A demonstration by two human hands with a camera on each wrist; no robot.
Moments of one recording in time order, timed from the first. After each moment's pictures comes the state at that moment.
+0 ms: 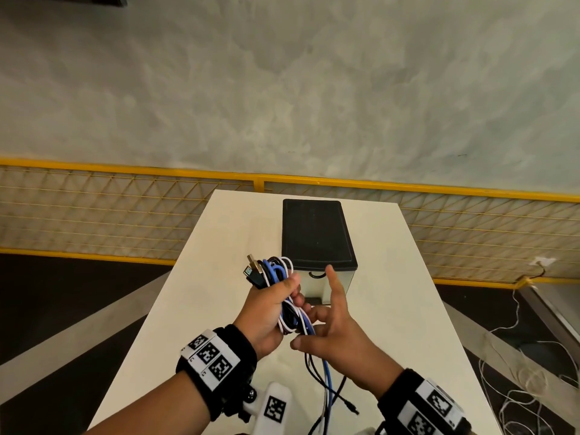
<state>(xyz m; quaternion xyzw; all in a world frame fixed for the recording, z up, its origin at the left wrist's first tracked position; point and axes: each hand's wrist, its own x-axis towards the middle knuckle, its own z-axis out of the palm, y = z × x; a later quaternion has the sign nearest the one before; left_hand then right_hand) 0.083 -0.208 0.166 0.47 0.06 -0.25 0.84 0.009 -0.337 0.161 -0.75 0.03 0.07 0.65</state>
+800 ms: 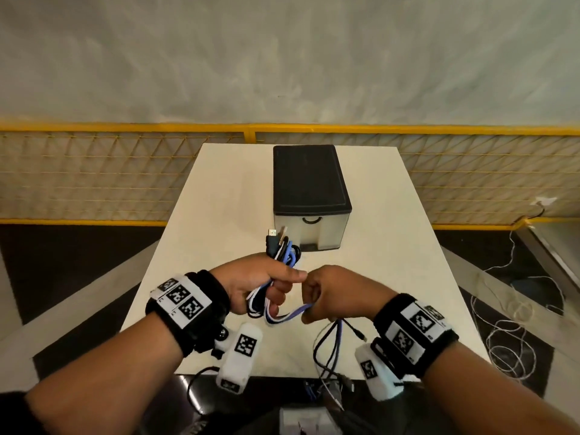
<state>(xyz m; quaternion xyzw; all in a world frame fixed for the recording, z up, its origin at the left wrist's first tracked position) 0.074 -0.183 0.165 0.61 0.02 -0.55 0.57 0.010 -0.358 0.148 -0.90 -0.04 0.25 0.34</state>
